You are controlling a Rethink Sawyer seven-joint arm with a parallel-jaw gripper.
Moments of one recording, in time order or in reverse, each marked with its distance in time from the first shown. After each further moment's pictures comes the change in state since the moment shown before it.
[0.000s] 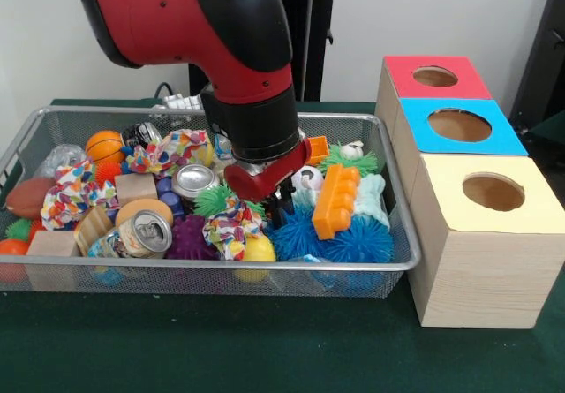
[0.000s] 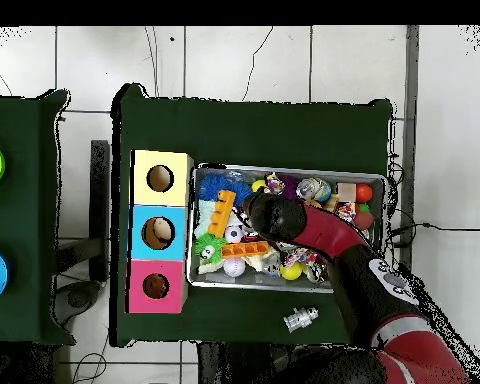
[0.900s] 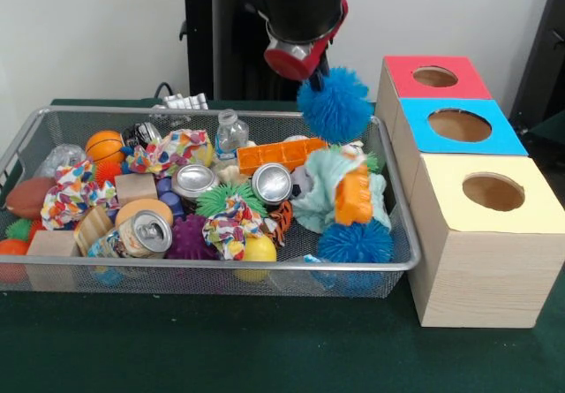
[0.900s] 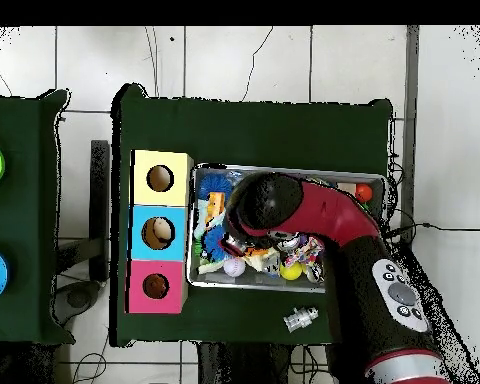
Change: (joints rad) arm 0.089 -0.236 -0.013 -0.020 0.015 0.719 0.000
